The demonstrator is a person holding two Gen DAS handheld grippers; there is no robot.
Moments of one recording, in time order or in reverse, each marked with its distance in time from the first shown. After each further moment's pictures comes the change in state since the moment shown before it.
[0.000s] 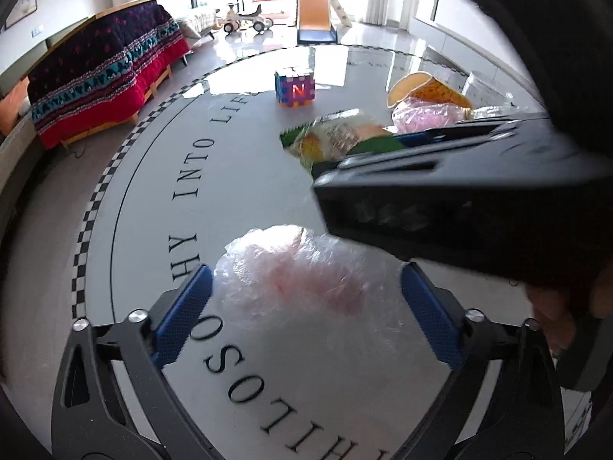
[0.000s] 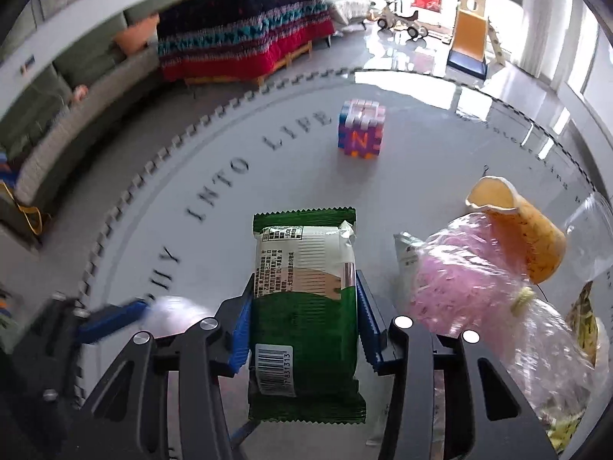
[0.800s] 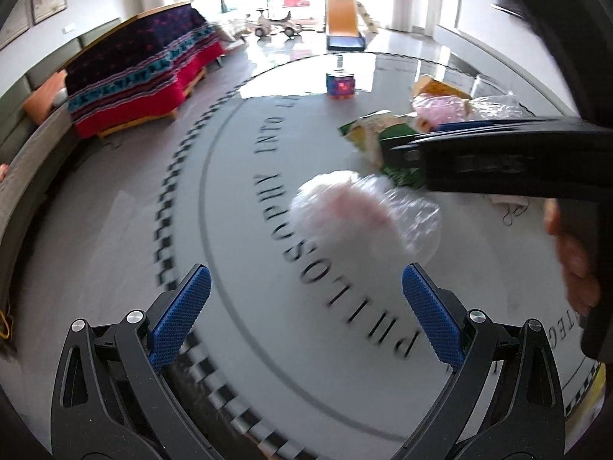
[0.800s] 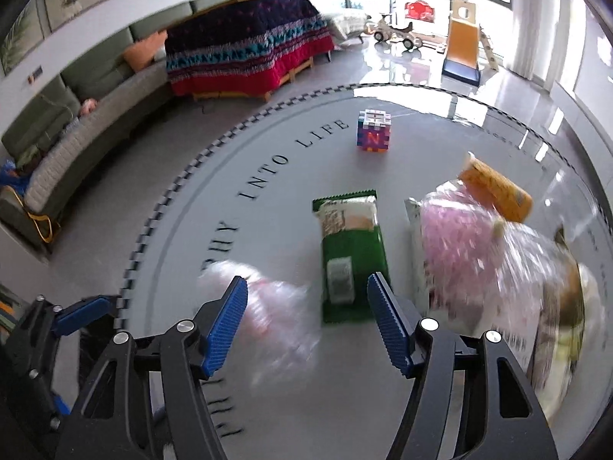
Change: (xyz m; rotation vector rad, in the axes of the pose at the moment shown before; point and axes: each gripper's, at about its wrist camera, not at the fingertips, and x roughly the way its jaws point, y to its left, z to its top) left arm -0.070 0.019 -0.048 -0.023 -0.012 0.109; right arm -0.036 0.036 -0.026 -0.001 -0.033 -0.002
